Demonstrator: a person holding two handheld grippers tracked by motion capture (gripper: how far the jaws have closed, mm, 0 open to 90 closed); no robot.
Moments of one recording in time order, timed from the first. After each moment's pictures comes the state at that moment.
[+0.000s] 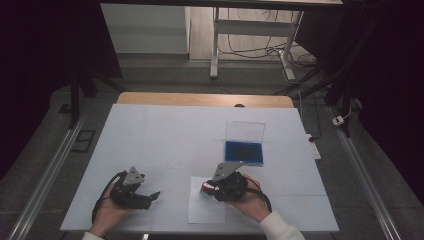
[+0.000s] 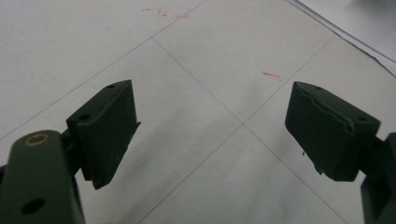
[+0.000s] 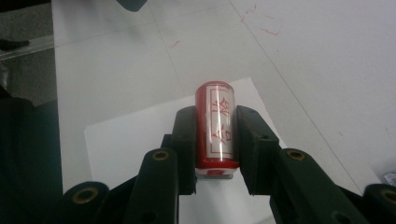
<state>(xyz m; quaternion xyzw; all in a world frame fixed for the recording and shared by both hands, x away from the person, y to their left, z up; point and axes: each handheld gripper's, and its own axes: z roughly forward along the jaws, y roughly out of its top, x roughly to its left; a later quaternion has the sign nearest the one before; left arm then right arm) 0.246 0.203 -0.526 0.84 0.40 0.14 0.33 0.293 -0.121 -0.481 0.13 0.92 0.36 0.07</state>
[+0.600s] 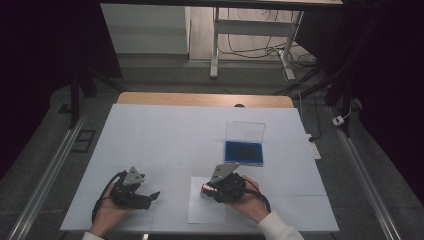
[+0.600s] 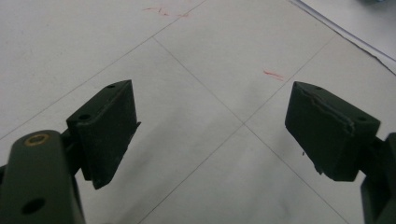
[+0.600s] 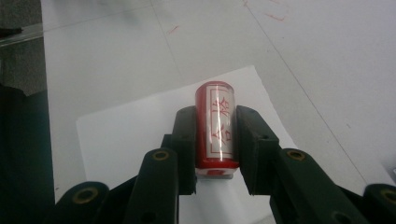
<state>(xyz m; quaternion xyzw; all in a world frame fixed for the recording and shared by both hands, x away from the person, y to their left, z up) 0.246 0.203 -0.526 0.84 0.40 0.14 0.33 0.293 -0.117 -0.489 0.13 0.93 0.34 0.07</state>
